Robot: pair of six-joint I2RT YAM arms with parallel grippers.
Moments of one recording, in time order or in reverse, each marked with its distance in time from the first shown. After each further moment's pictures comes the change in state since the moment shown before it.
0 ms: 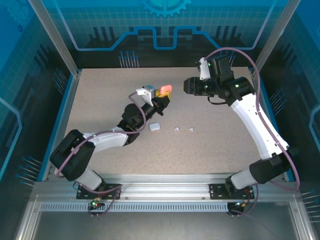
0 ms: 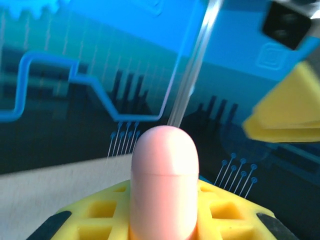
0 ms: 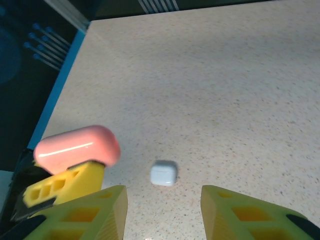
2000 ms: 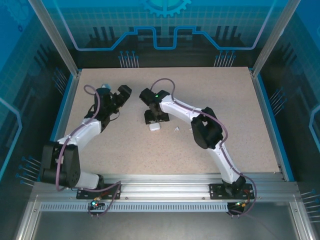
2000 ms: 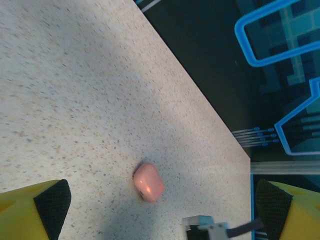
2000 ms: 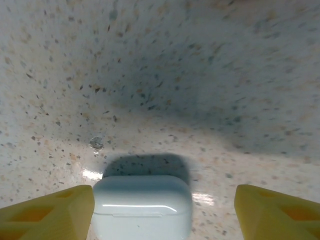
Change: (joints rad) left arm 0.515 -0.196 0.028 -0.828 0.093 -0.645; right arm 0.374 0.884 0.363 -0.140 0.298 0.222
